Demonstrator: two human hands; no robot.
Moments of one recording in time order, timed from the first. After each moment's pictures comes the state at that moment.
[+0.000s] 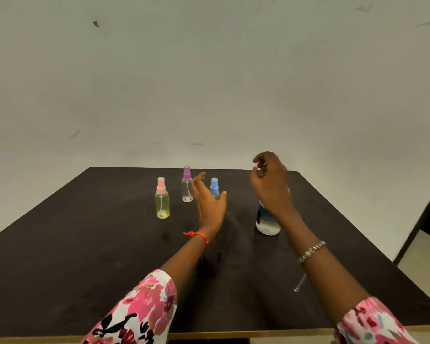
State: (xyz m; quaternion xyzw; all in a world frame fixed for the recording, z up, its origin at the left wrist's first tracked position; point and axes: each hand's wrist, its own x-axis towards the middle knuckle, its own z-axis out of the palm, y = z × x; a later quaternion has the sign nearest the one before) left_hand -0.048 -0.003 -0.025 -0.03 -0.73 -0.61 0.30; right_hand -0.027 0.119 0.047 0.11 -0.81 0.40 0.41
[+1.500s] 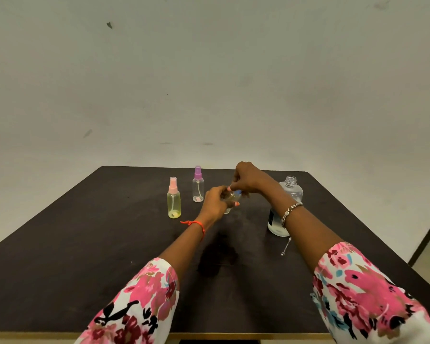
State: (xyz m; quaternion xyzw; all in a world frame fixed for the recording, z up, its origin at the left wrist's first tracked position) left_hand -0.068 -0.036 -0.019 -0.11 -0.83 -0.54 0.08; right_hand -0.078 0.075 0.062 0.15 -0.97 0.20 0.01
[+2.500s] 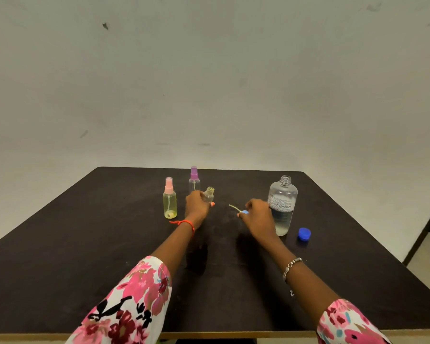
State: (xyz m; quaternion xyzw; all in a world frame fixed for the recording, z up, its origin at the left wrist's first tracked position) left_hand -0.078 -0.055 -0.031 0.06 -0.85 -0.52 0.11; right_hand -0.046 0.103 -0.044 0.00 -0.91 0.36 0.20
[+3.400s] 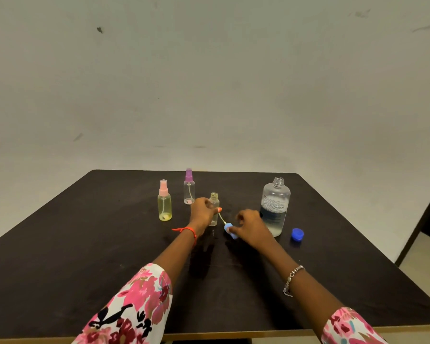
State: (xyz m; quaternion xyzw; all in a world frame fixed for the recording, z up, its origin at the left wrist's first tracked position) left_hand -0.072 -0.033 -0.040 0.02 -0.82 -0.57 0.08; right_hand -0.042 0.112 -0.056 0.08 -0.94 0.31 0.11
